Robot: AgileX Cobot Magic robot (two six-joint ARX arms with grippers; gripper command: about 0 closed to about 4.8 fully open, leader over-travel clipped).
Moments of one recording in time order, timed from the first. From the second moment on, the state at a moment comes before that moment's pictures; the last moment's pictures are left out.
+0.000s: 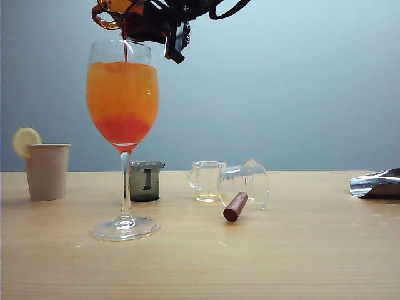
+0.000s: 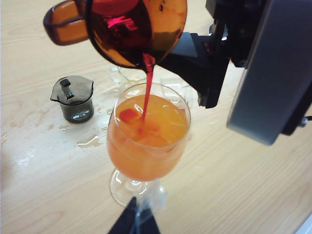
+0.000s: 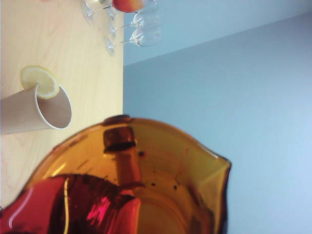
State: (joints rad) left arm -0.56 0.69 0.90 -0.71 0.15 -0.06; right arm 0.80 1.57 1.08 0.45 -0.18 -1.32
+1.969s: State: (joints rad) left arm -0.56 0.69 0.90 -0.71 0.15 -0.06; right arm 0.80 1.57 1.08 0.45 -0.18 -1.48
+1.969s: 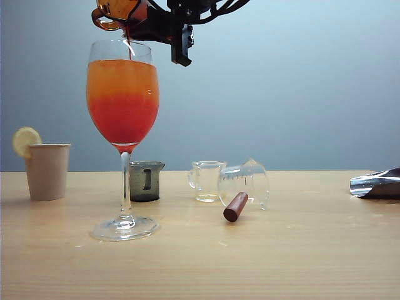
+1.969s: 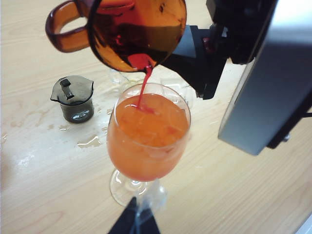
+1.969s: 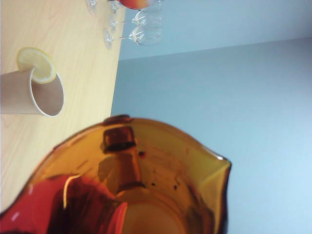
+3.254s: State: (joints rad) left arm -0.56 0.69 0.90 -0.71 0.15 -0.06; right arm 0.81 1.57 1.08 0.46 -0.18 -1.63
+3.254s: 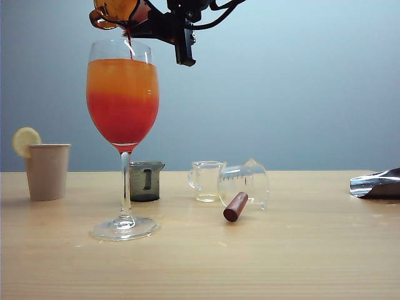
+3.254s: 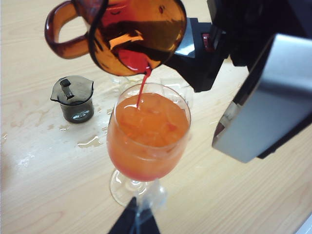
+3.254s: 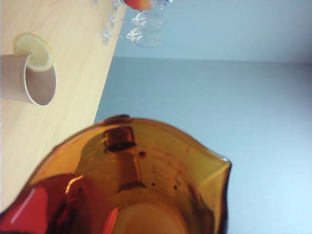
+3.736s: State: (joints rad) left arm -0.56 0.69 0.90 -0.71 0.15 -0.06; right arm 0.81 1.57 1.08 0.46 -0.18 -1.70
